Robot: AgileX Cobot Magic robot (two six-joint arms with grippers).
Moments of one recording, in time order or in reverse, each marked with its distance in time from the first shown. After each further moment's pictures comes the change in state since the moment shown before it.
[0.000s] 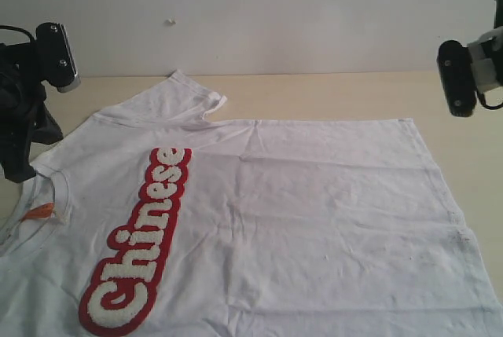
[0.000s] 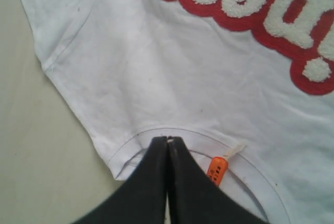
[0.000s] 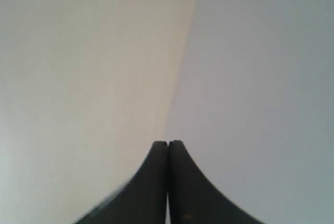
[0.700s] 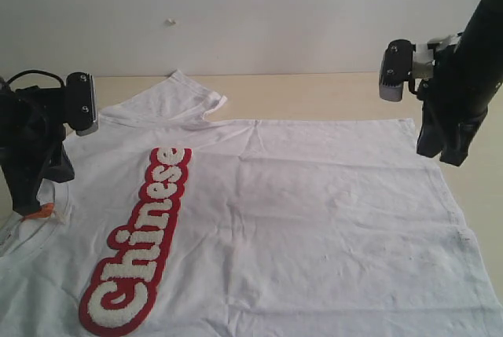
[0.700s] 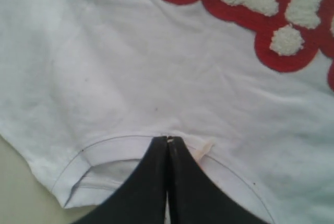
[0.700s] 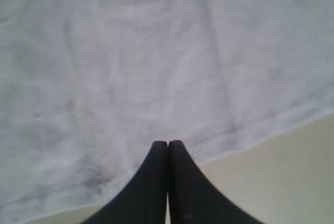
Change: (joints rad) left arm 0.000 0.149 -0.001 -0.022 0.026 0.130; right arm 0.031 0.187 -0.312 1.244 0.627 -0.552
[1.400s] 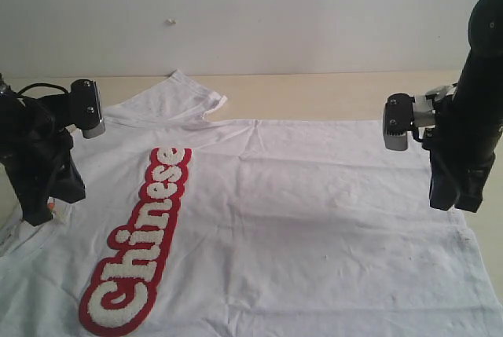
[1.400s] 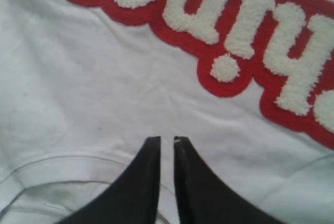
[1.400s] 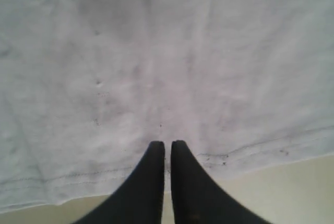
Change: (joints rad) left arm 0.000 0.011 0.000 -0.149 0.099 0.009; right arm 0.000 0.043 0.111 -0.029 0.044 -0.013
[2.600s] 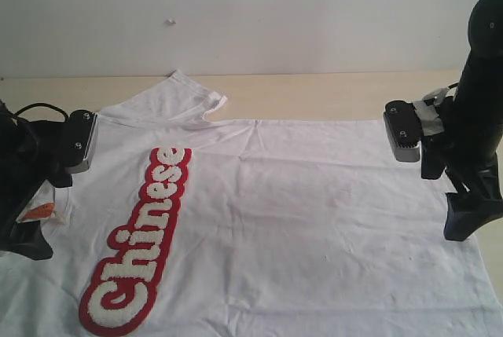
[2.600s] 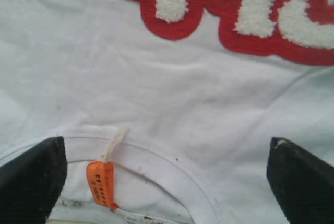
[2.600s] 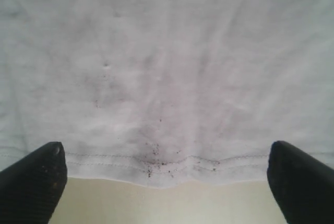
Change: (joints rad) left arm 0.000 0.000 0.029 0.125 0.073 0.159; right arm 0.000 0.000 0.000 -0.009 0.009 -0.216
